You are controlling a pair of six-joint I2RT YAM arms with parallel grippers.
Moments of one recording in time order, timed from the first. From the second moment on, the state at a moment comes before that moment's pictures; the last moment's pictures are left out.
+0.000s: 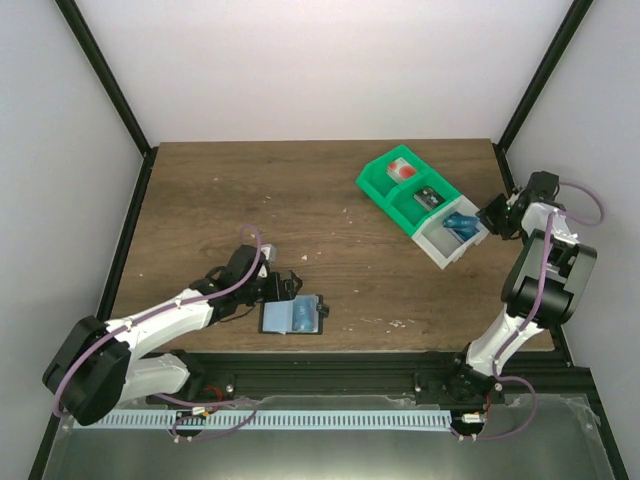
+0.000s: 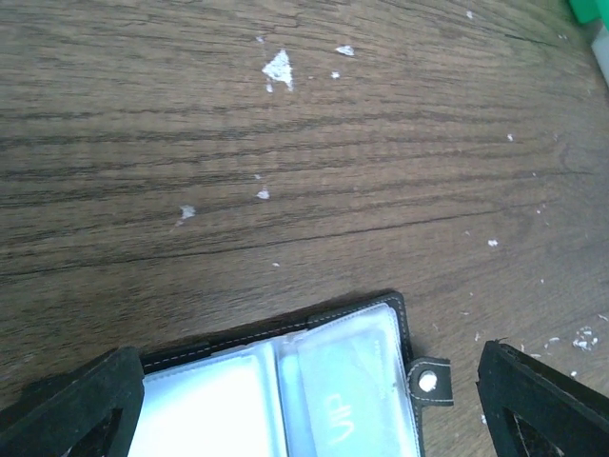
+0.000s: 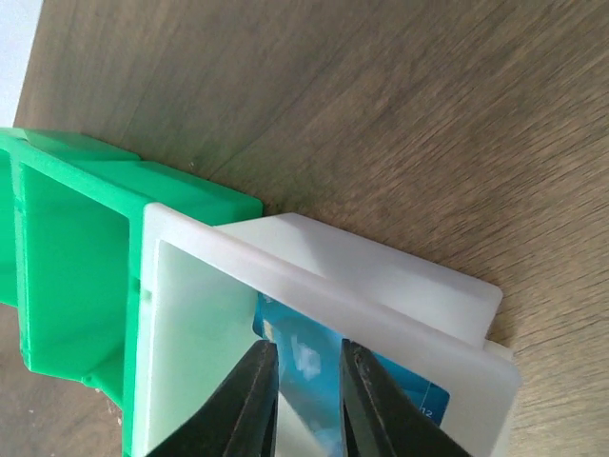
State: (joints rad) left arm -0.66 1.19 0.51 -0.15 0.16 -0.69; right arm -0.44 1.79 1.24 -0.52 -0.49 0.47
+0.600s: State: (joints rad) left arm -0.66 1.19 0.50 -0.17 0.19 -0.73; right arm -0.37 1.61 1.18 -0.55 -0.41 0.53
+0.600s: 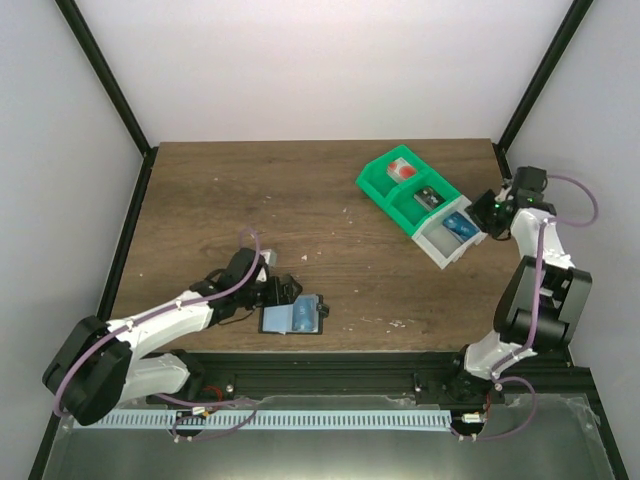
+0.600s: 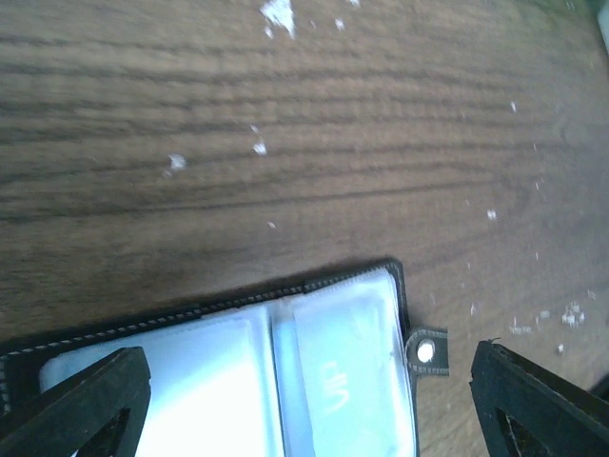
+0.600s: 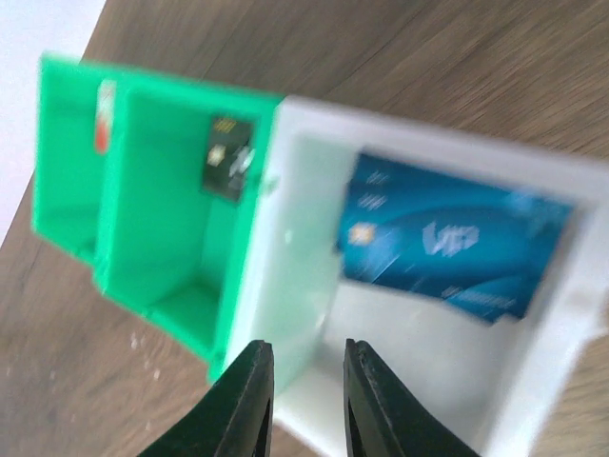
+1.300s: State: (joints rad) left arm -0.65 1.12 0.34 -0.07 0.17 -0.83; right arm 0.47 1.05 0.67 -0.41 -0.43 0.74
